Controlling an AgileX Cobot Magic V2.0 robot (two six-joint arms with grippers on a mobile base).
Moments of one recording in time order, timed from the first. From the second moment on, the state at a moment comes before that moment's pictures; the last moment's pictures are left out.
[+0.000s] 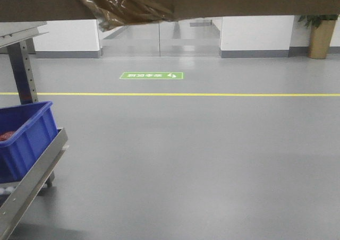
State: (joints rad) left arm -0.47 1.33 -1.80 0.23 1.25 -0.35; right arm 0.43 1.32 -1.80 -0.01 1.26 0.08
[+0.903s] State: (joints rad) left arm -0.47 1.33 -1.80 0.24 1.25 -0.35; right arm 0.43 1.32 -1.79 -0.01 1.20 0.08
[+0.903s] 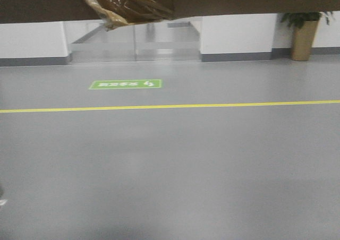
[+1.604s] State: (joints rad) left arm -0.47 1.33 -1.80 0.25 1.24 -0.35; right arm 0.43 1.32 -1.79 -0.01 1.08 0.07
